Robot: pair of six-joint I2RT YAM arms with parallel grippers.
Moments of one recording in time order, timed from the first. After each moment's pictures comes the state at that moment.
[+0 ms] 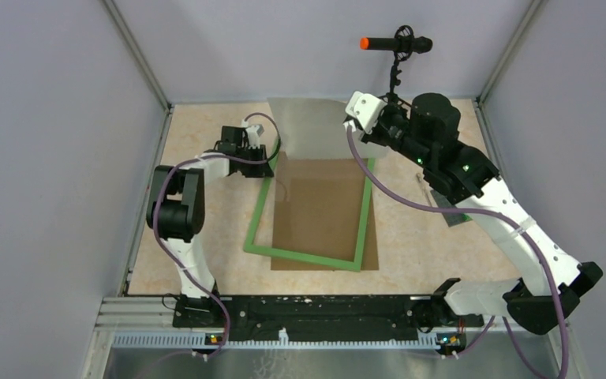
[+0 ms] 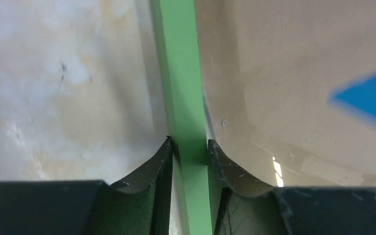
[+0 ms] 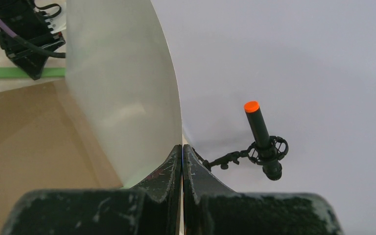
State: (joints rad) left arm -0.13 1.97 1.24 -0.15 0.45 -0.10; right arm 0.69 1.23 1.52 -0.45 -0.01 -0.78
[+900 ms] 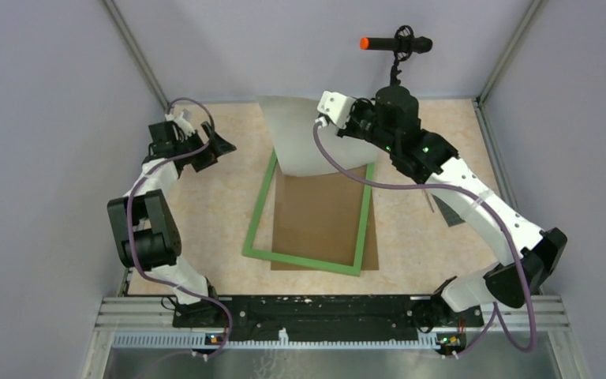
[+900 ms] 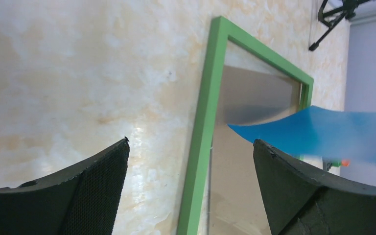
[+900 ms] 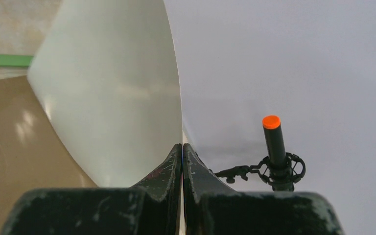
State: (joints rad) left arm 0.21 1.68 1.14 -0.15 0.65 -0.39; right arm 0.69 1.41 1.54 -0.34 0.00 -0.85
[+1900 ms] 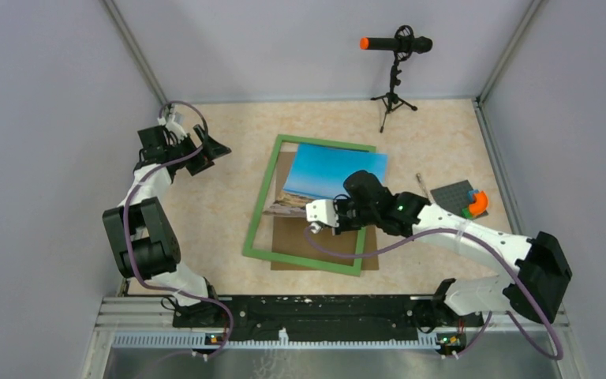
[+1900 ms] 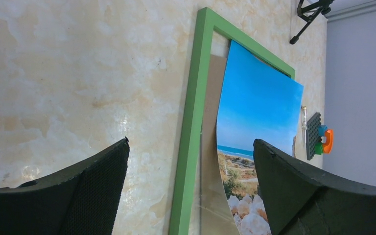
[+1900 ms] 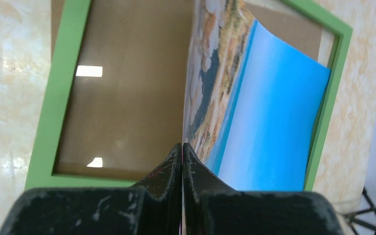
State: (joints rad) left arm 0.31 1.62 1.10 -0.17 0.77 -0.39; right arm 0.88 1.25 0.96 -0.48 -0.22 -0.81
